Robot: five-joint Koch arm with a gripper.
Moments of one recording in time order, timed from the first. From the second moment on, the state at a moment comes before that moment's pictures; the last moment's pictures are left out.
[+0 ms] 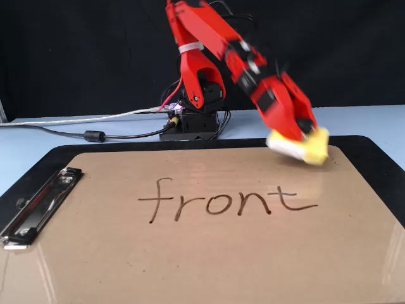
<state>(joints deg) -40.3 122.2 128.0 30.3 -93.3</state>
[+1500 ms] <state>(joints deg) 16.2 84.8 118.3 2.3 -78.1</state>
